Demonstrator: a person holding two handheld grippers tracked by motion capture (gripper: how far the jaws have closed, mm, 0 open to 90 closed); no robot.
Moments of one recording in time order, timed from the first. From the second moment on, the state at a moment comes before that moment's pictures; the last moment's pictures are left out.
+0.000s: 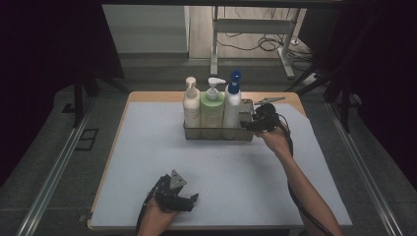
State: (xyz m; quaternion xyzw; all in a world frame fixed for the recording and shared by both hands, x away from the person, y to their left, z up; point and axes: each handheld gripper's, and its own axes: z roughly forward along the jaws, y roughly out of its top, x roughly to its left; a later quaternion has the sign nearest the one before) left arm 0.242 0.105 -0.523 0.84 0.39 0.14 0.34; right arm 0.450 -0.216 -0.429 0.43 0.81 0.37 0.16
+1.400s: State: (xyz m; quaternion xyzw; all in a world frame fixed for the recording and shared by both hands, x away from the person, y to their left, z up) left arm 0.242 0.105 -0.523 0.84 0.39 0.14 0.34; right arm 0.392 -0.240 -0.418 0.37 0.84 0.37 0.16
